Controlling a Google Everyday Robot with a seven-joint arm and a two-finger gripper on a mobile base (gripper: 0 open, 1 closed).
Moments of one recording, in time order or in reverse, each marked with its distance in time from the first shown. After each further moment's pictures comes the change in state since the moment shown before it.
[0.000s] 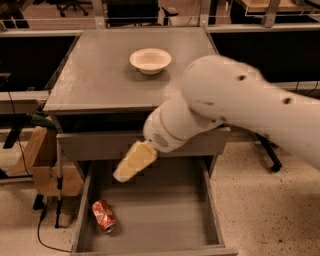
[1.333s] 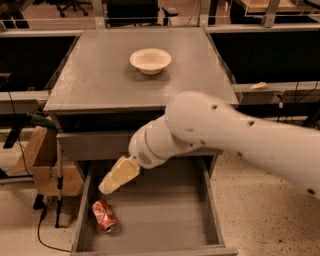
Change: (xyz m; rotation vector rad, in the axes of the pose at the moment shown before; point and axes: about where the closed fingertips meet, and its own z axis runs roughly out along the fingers) arm -0.008 0.021 0.067 -0.067 -0.101 0.001
